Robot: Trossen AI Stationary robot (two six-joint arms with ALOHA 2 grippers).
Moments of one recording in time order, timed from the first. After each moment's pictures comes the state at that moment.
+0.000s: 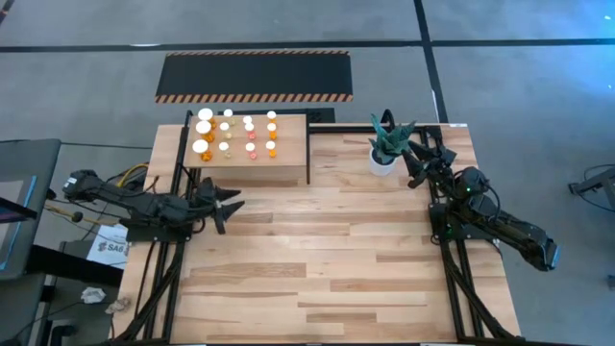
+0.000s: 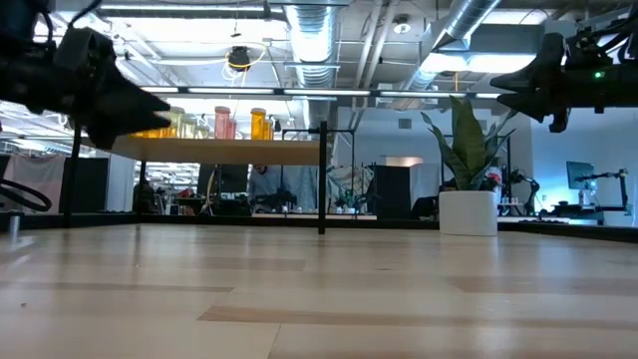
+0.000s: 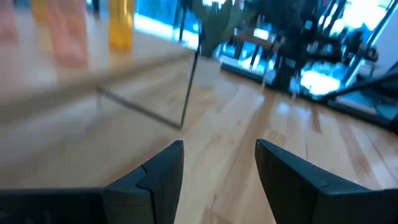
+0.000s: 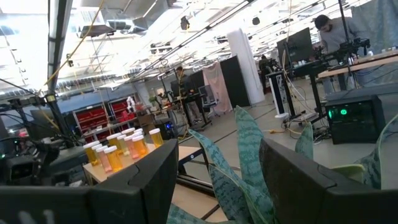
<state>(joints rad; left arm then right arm) -0.28 0.28 0.02 0.06 -0.63 -0.39 -0.60 0.00 0.00 0.26 0.16 0.27</state>
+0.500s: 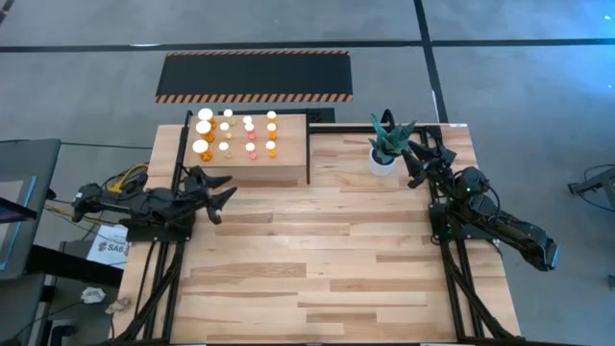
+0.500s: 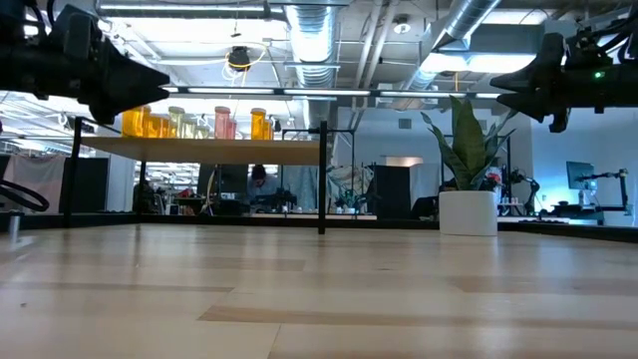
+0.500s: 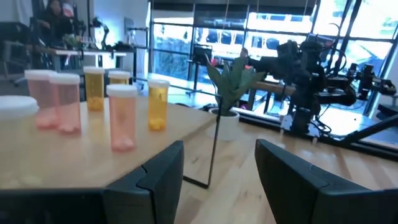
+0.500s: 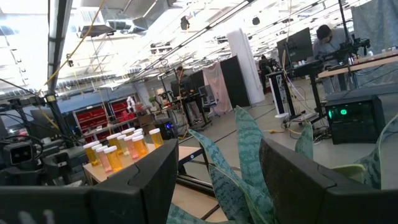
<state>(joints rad) -0.19 0.01 0.02 0.07 -0.64 -0.10 -0.60 0.00 0.00 0.26 0.16 0.27</state>
